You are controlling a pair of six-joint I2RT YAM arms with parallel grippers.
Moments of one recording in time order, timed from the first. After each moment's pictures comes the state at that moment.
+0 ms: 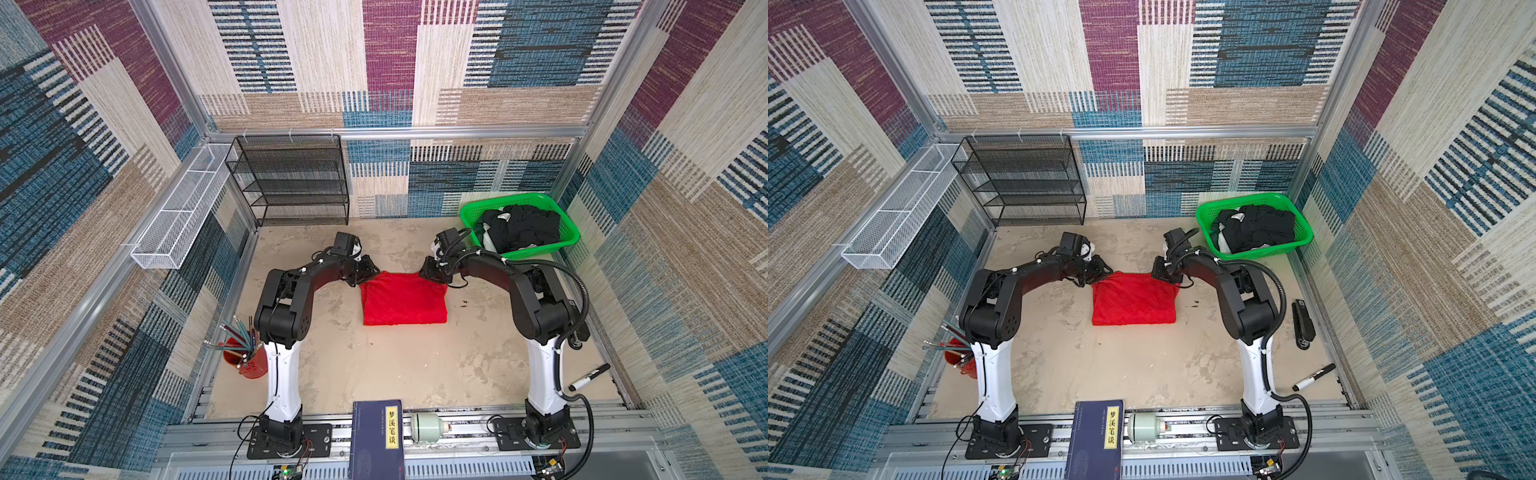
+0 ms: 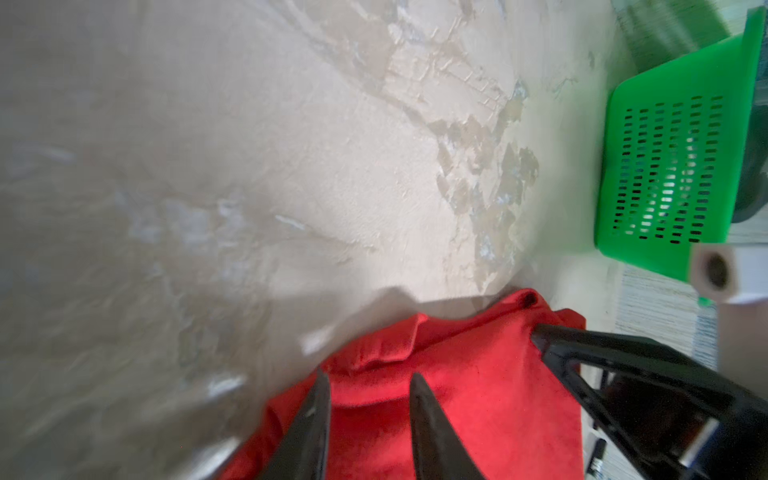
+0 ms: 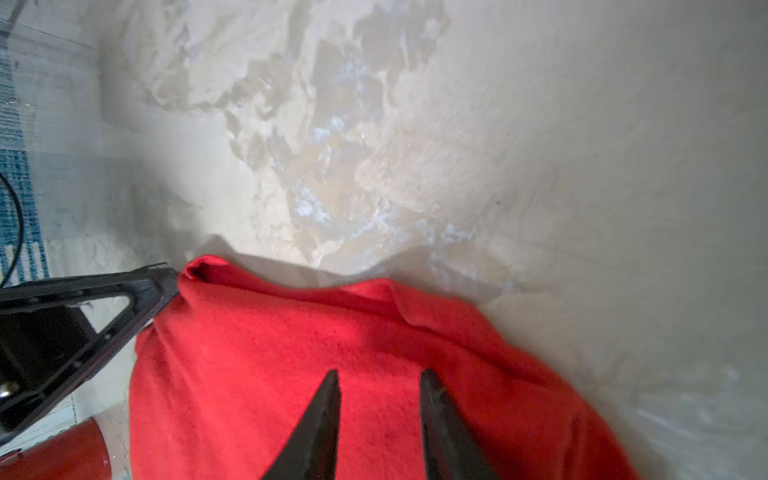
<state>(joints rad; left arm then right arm) -0.26 2.10 1.44 -0.28 0.43 -0.61 0.37 2.08 1.53 -0.42 -0.30 0.55</state>
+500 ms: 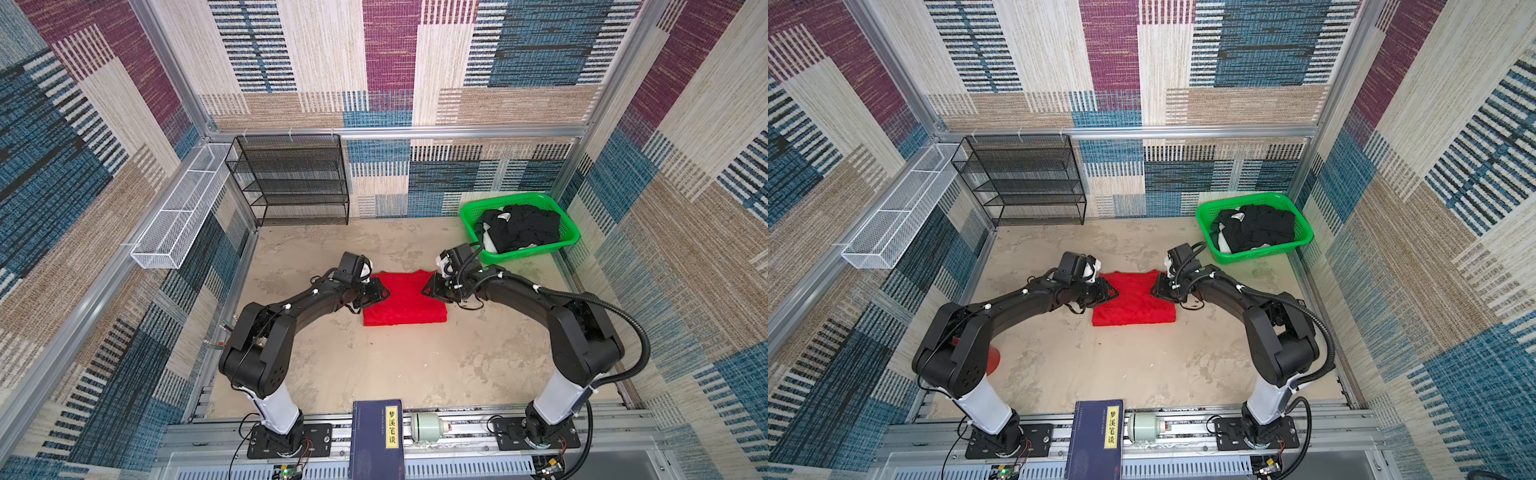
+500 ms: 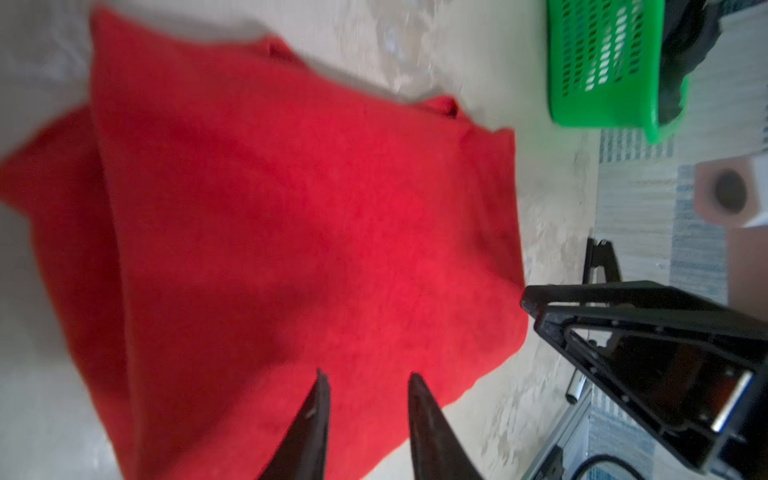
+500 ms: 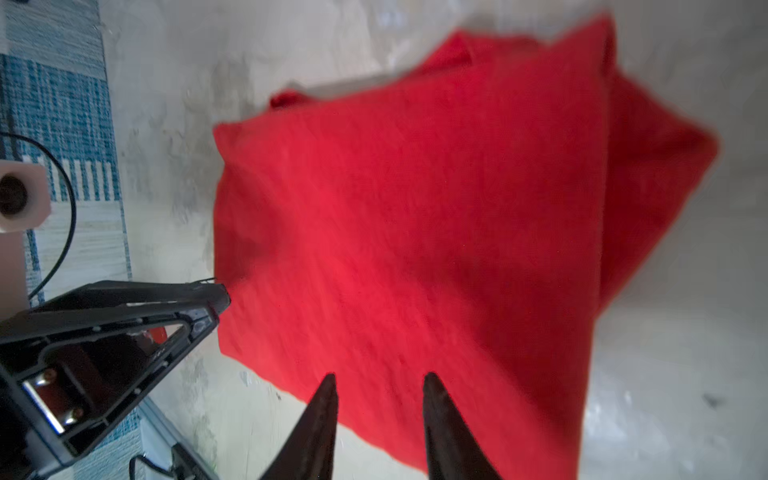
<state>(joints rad) -0.44 1.69 0.98 -0.19 0.40 -0.69 0.45 1.68 1.07 -0.37 -0.38 0.65</state>
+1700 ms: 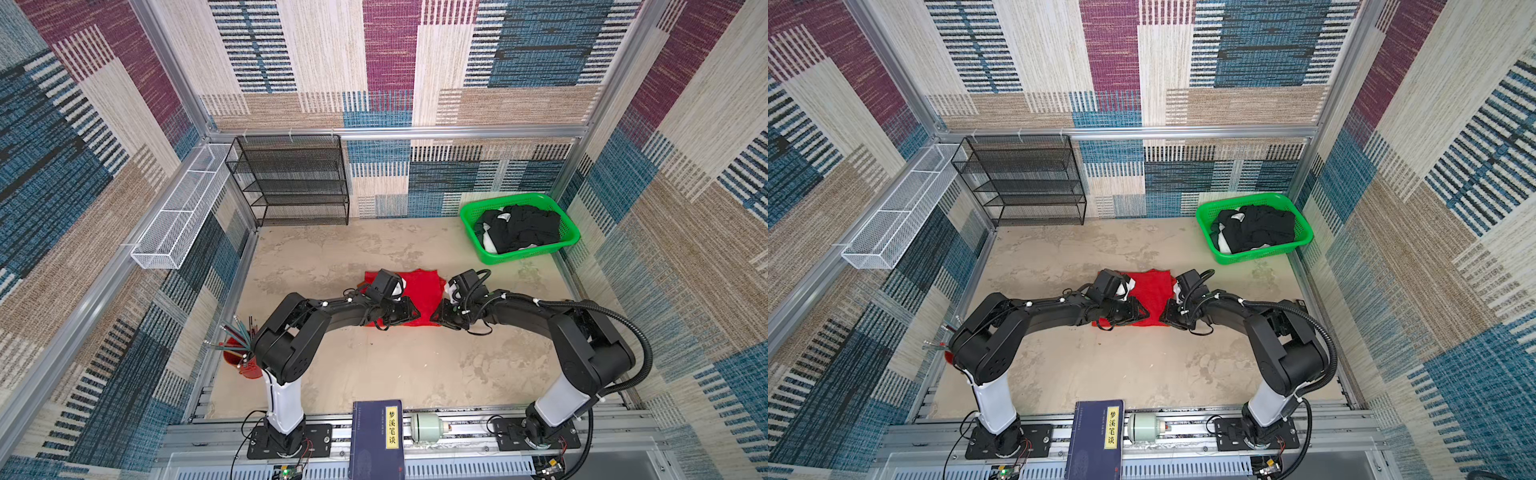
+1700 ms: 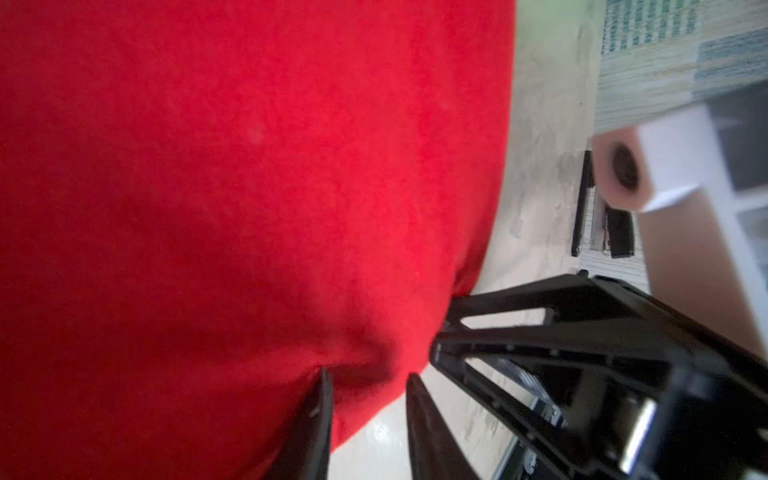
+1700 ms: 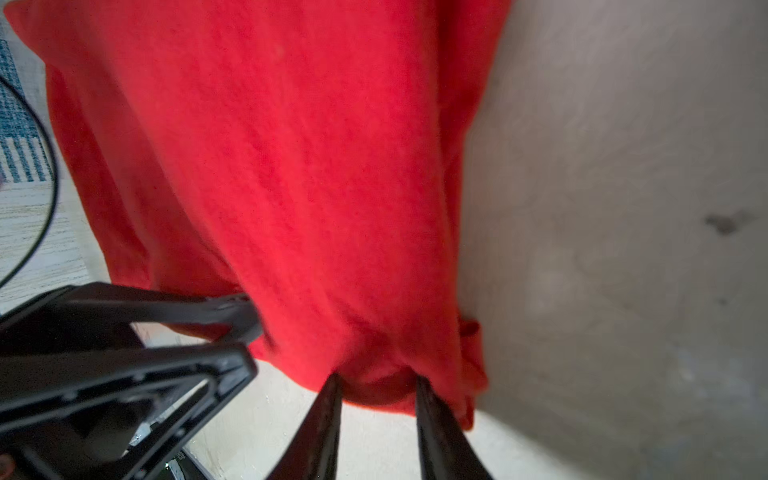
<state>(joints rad) -0.64 1.90 1.04 0.00 0.46 -0.78 0.45 1.67 0.86 -0.26 -0.38 0.69</state>
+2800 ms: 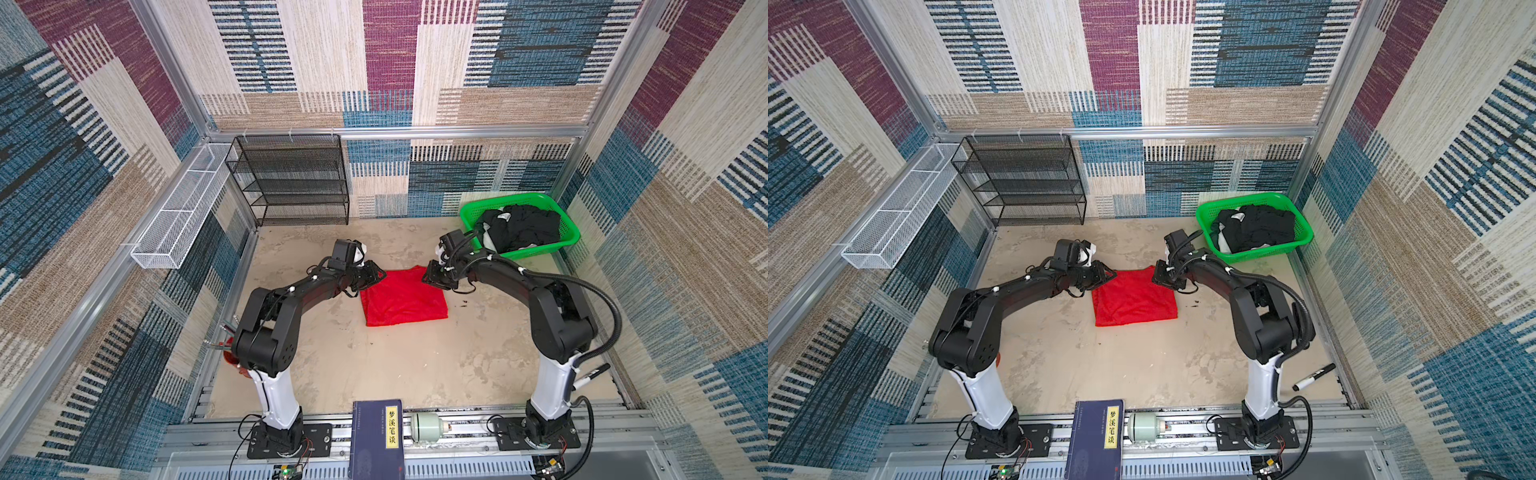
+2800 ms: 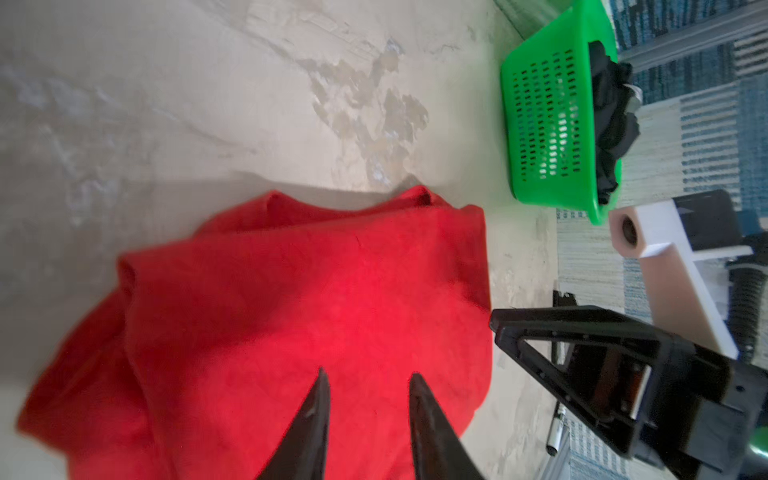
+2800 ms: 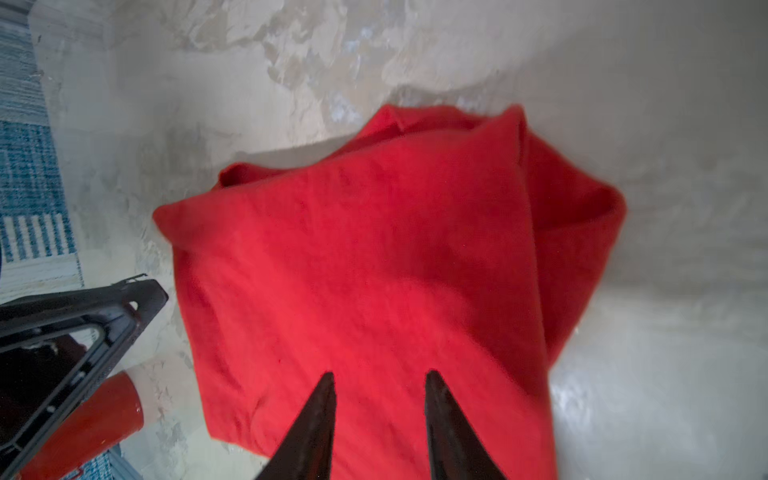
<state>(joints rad) -0.31 1.91 1.21 -0.10 0.47 -0.66 0.40 1.98 1.45 -0.51 -0.29 0.61</state>
